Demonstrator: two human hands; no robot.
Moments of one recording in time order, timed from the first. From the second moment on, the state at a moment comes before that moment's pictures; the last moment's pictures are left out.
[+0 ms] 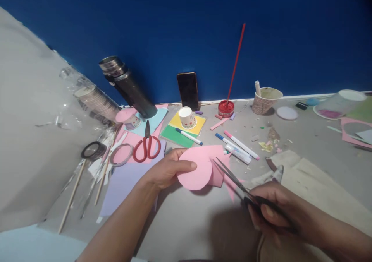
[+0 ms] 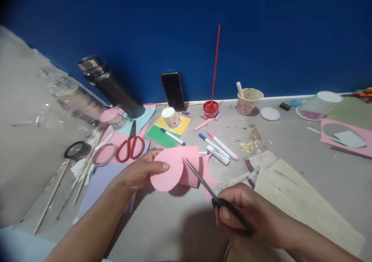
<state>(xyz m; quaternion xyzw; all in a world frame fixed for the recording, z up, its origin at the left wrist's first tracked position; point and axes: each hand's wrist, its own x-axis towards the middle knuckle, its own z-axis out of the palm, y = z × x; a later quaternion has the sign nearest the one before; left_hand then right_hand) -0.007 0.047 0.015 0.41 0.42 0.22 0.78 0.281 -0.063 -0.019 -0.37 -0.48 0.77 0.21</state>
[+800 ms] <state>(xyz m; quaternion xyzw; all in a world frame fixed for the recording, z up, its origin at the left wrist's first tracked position) -0.001 0.030 0.025 0.47 0.40 0.20 0.76 0.279 -0.063 -0.012 -0.34 -0.49 0.79 0.16</state>
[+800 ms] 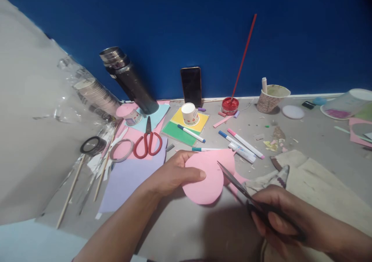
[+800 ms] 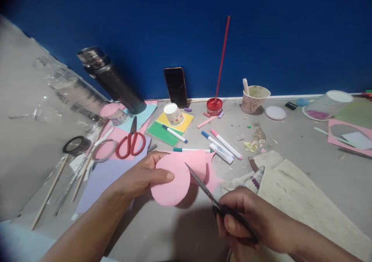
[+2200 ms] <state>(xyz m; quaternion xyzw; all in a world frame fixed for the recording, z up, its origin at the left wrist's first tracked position) -0.002 0.024 0.029 0.47 0.40 0.18 0.76 0.278 -0.067 -0.019 -0.32 -0.48 0.79 0.19</state>
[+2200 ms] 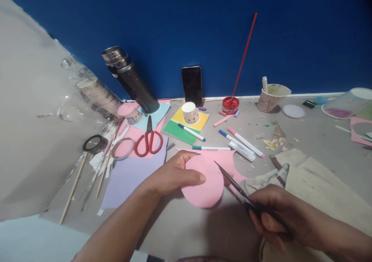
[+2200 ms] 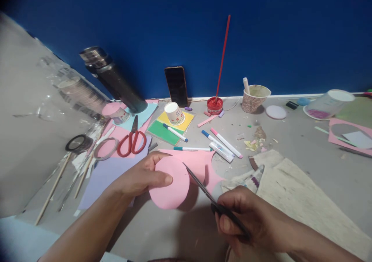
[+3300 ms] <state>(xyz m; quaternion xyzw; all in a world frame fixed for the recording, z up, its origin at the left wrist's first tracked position) -0.003 0.025 0.033 0.52 0.40 0.14 0.74 0.281 -0.071 -0.024 -0.33 -0.50 0.79 0.14</state>
